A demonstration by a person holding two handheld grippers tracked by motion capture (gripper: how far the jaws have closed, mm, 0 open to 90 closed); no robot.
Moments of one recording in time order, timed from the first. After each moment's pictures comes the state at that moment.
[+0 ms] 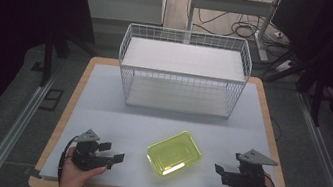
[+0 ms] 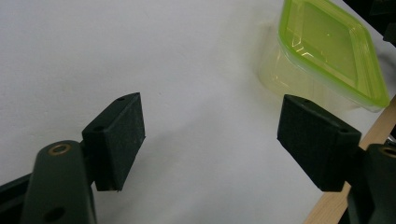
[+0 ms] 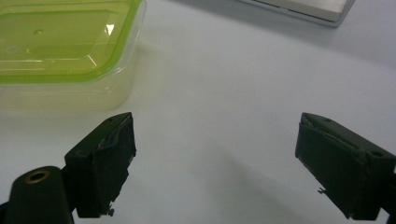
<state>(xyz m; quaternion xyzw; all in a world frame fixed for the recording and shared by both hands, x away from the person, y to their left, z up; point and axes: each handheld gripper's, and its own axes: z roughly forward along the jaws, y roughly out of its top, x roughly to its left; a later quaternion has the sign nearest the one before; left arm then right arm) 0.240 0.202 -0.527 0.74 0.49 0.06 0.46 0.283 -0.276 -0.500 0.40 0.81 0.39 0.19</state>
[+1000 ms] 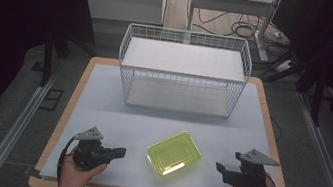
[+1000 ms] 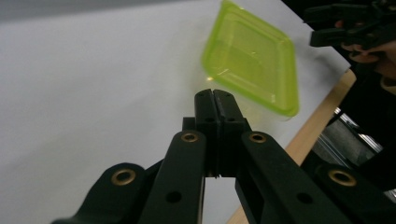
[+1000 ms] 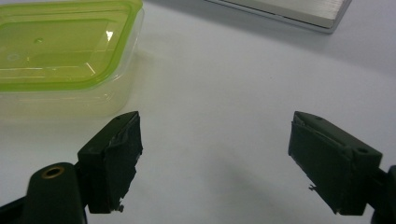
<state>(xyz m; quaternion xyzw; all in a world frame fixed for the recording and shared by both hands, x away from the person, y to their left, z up) 0.230 0.179 -0.484 0.75 0.45 0.03 0.48 0.284 -0.278 -0.500 0.40 0.80 0.40 0.19</state>
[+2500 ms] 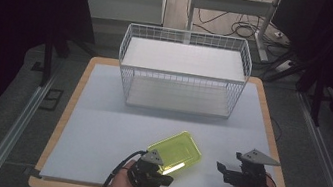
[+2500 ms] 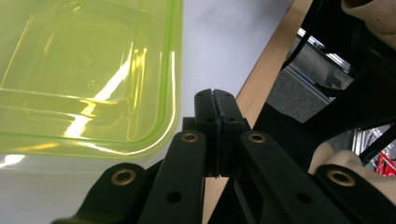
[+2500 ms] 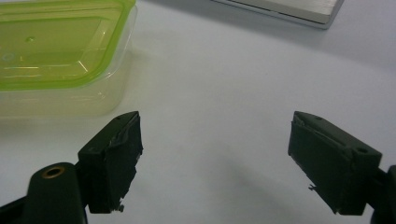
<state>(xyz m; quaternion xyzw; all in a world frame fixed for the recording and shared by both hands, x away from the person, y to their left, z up) 0.231 0.047 -0.501 0.85 0.33 -0.05 0.41 0.285 -0.280 -0.501 0.41 0.80 0.40 0.19</state>
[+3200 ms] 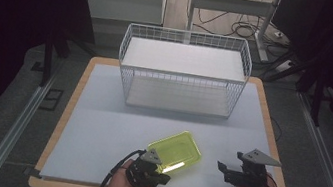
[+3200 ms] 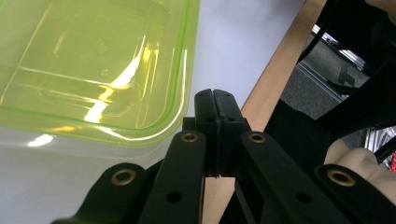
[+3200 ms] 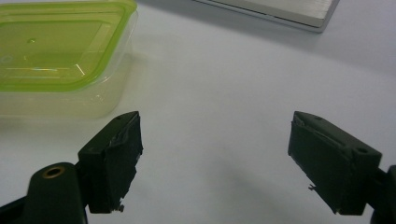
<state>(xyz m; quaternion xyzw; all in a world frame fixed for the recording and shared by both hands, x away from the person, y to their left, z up) 0.233 0.052 -0.504 0.85 0.34 -0.04 0.40 0.285 -0.282 -0.500 0.41 0.80 0.40 0.20</state>
